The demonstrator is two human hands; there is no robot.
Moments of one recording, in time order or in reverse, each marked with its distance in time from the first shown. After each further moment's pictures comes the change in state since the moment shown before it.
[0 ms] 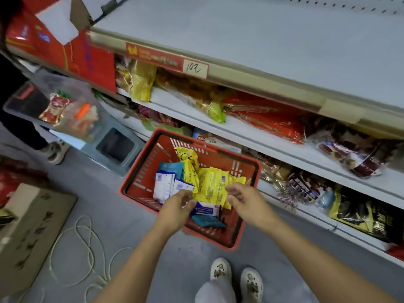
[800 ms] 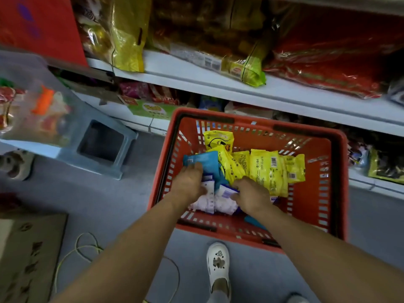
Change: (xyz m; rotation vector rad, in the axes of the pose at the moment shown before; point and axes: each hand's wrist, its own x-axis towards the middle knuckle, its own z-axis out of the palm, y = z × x) left_hand 0.206 -0.130 -0.060 0.742 -0.234 0.324; right_hand 0.156 -0.010 0.192 -0.452 -0.017 0.385
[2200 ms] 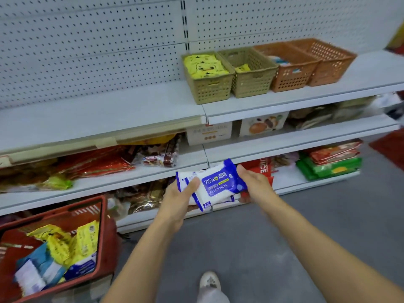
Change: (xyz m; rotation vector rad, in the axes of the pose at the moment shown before) left_hand -0.267 0.680 -0.019 -1.233 -0.074 0.323; right_hand -0.470 0.518 -0.240 1.418 0.690 0.179
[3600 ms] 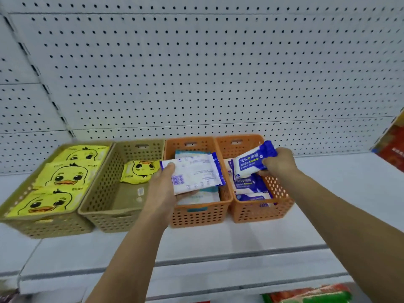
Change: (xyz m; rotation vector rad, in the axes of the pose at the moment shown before) left_hand 0.416 0.249 0.450 -0.316 0.301 0.136; right_hand 0.537 -0.300 -0.442 -0.224 0.268 -0.166
